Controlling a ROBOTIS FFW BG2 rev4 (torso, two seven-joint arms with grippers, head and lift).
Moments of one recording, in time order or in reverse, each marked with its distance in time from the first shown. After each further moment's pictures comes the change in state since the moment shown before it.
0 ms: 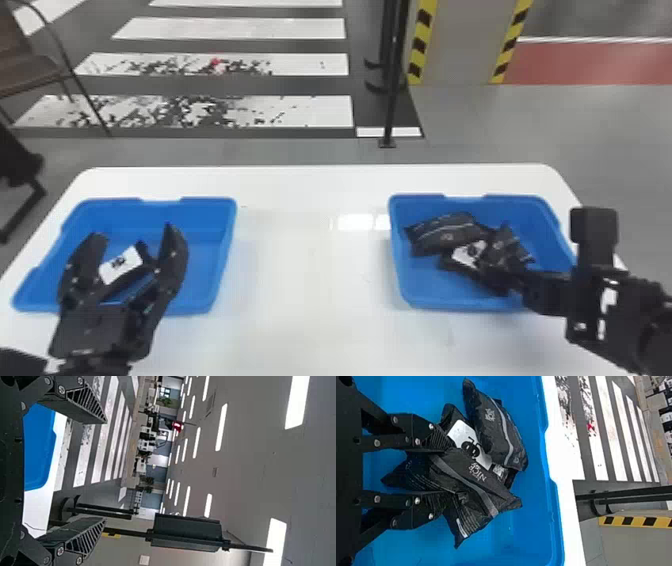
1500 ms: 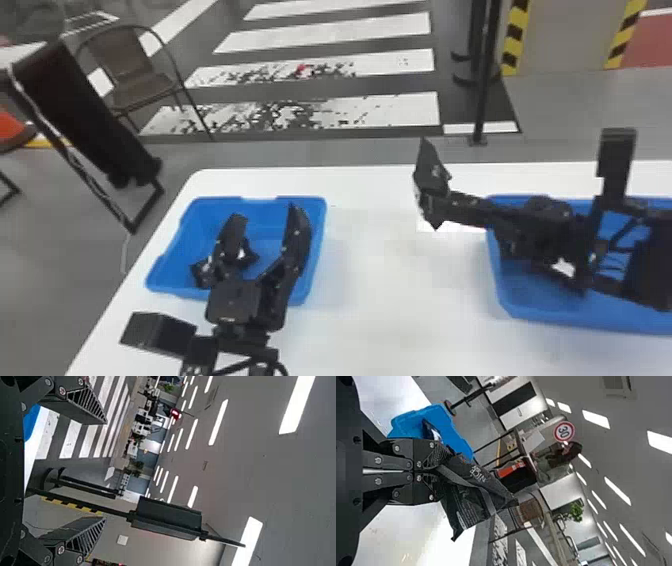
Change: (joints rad) left arm -0.044 0.022 -0.128 0.002 0.097 -0.057 0.007; right arm -0.259 -0.148 0.420 0.170 -0.325 -0.457 0.521
